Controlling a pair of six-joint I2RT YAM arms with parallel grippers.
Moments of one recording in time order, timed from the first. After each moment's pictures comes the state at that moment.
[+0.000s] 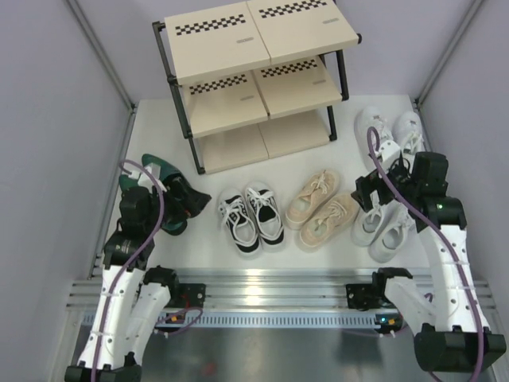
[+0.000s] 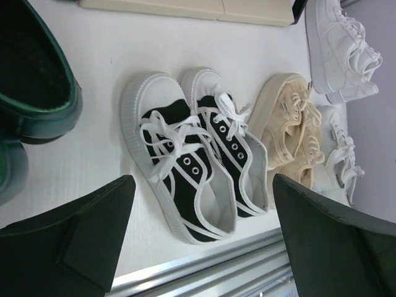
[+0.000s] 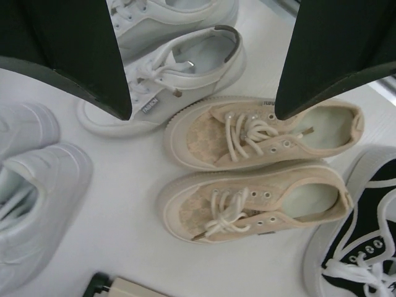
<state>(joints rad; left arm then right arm) -0.08 0.55 0.67 -0.59 0.33 -0.61 -0.03 0.82 0.93 -0.74 -0.49 -0.45</state>
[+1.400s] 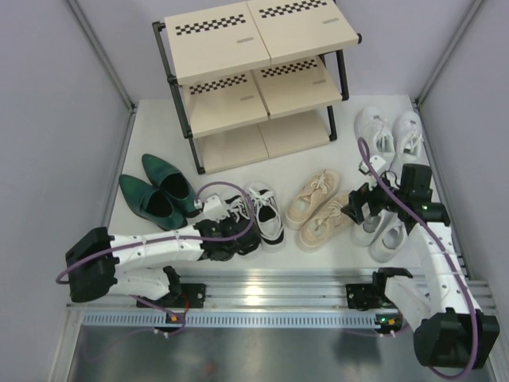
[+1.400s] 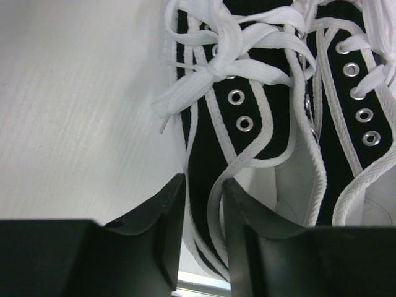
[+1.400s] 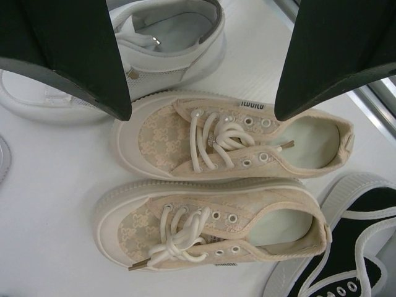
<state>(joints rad) -1.15 1.23 0.70 -0.73 -0.73 -1.55 -0.05 0.87 0.71 -0.63 -0.68 -0.52</state>
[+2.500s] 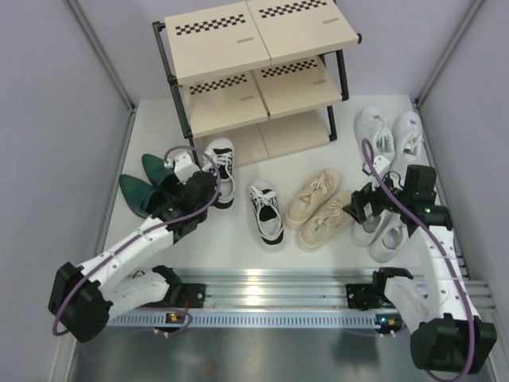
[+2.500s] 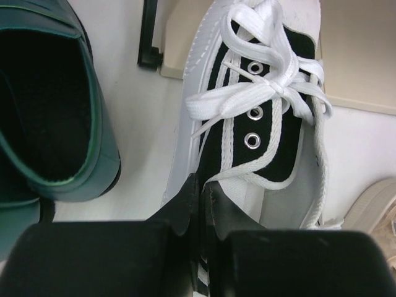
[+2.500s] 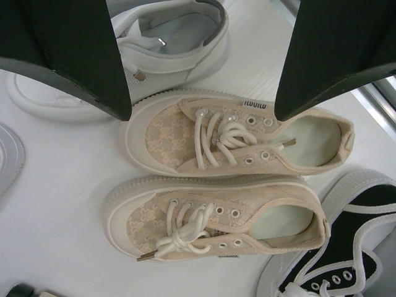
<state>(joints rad) -0.65 0.99 0.67 -0.28 -0.65 -0.83 -0.08 0.83 0.71 -0.63 -0.71 -0.53</state>
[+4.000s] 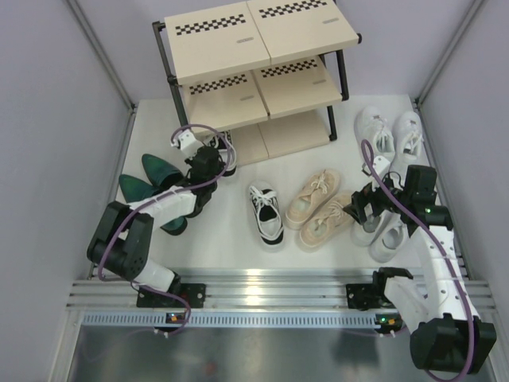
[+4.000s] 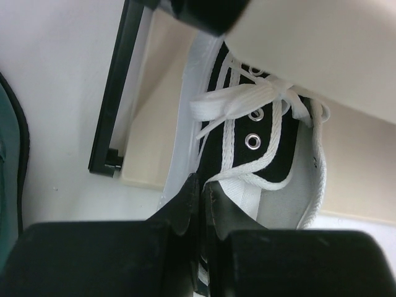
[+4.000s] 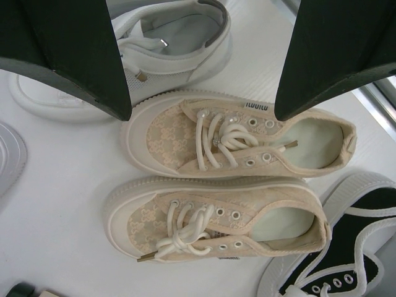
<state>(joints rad) -0.43 1.50 0.76 0.34 -0.58 -0.74 -0.09 0.83 0.71 -0.64 -0.71 -0.55</state>
